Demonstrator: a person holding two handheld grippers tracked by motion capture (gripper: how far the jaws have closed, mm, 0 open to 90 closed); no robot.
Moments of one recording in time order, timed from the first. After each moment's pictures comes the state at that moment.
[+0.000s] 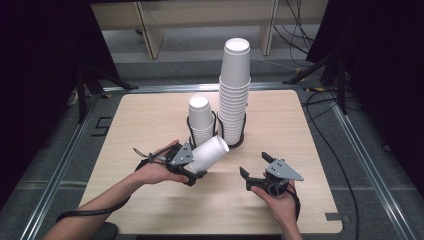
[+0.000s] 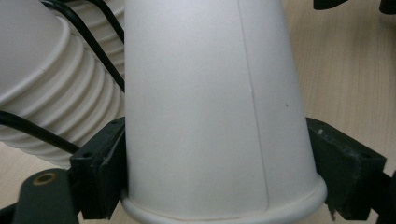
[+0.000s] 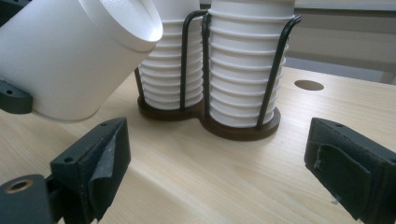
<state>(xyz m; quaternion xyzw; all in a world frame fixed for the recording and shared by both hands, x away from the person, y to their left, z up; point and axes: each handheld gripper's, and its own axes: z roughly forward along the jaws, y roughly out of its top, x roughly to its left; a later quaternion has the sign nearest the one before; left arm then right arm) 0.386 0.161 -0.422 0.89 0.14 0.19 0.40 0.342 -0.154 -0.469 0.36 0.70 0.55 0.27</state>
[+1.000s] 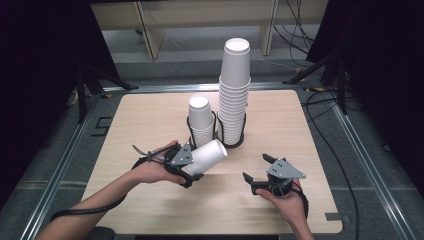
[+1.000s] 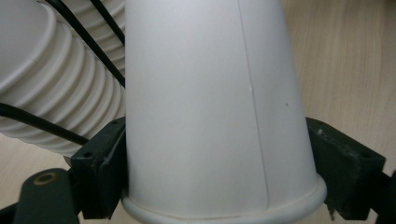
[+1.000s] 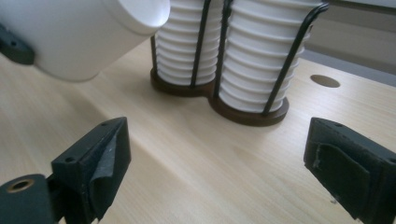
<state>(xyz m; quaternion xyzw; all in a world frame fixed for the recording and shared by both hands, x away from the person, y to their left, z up) 0.382 0.163 -0.413 0.91 0.12 0.18 0.36 0.344 -0.167 -0.467 0.31 0.76 0.52 0.25</state>
